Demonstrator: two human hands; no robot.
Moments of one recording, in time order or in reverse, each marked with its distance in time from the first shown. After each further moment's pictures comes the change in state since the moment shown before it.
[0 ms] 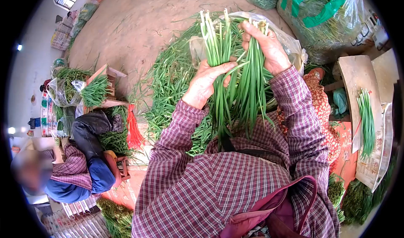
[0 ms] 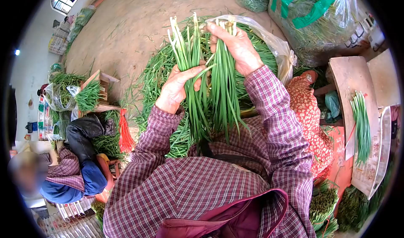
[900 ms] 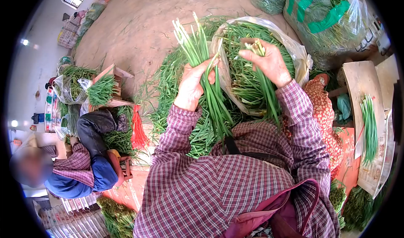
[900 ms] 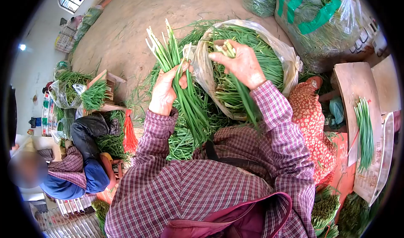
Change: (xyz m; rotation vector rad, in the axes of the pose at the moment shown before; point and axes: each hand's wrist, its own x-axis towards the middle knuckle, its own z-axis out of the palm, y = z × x) left_hand -0.009 0.019 -0.036 -0.126 0.152 0.033; right_hand -0.013 0.018 0.000 -0.630 0.013 -0.161
